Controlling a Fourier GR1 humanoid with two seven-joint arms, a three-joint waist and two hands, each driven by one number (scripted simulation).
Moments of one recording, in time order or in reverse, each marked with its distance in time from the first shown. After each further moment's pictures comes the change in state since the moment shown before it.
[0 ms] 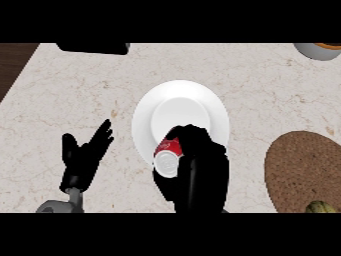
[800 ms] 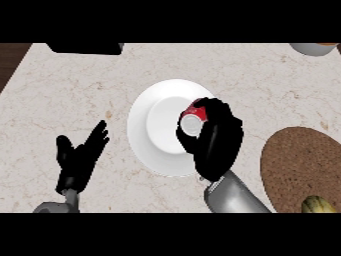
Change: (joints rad) left arm 0.011 0.007 0.022 0.007 0.001 0.003 -0.021; right arm -0.057 -0.002 -0.220 0.302 0.103 -0.318 -0.011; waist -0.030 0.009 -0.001
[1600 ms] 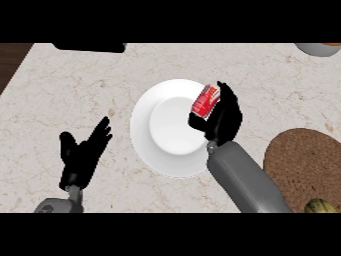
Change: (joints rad) left arm -0.026 -0.012 -0.005 -0.002 -0.009 0.003 0.011; right arm -0.189 0.009 -0.152 0.516 -0.574 -0.209 -0.130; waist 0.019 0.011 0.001
